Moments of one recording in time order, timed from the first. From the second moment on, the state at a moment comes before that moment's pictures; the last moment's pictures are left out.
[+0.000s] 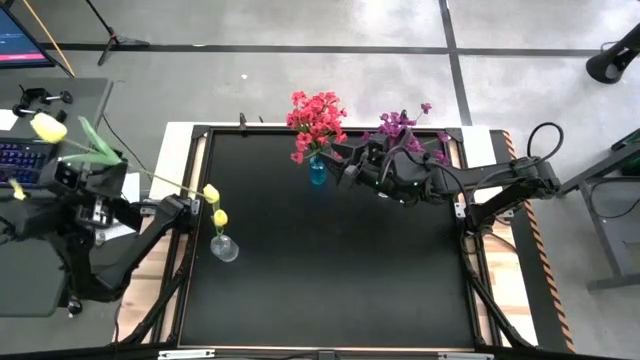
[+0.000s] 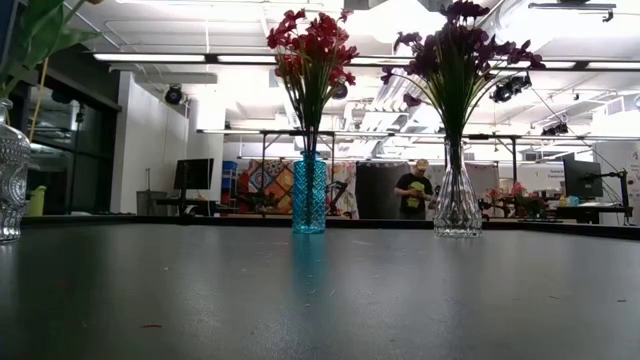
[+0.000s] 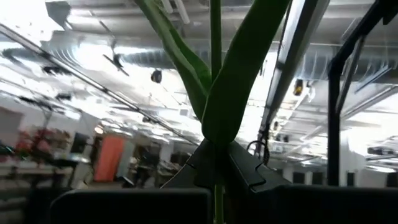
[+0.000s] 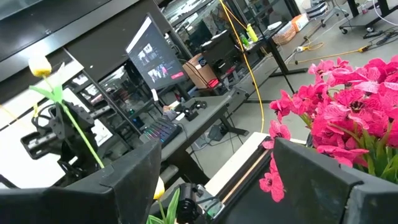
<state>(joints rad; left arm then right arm) 1.03 0.04 0.98 -0.23 0.54 -0.61 0.13 1.44 1.36 0.11 0.64 0.60</state>
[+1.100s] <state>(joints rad) 1.41 0.12 1.13 -0.38 0.78 -0.47 0.12 1.44 1.36 0.04 0.57 0.58</state>
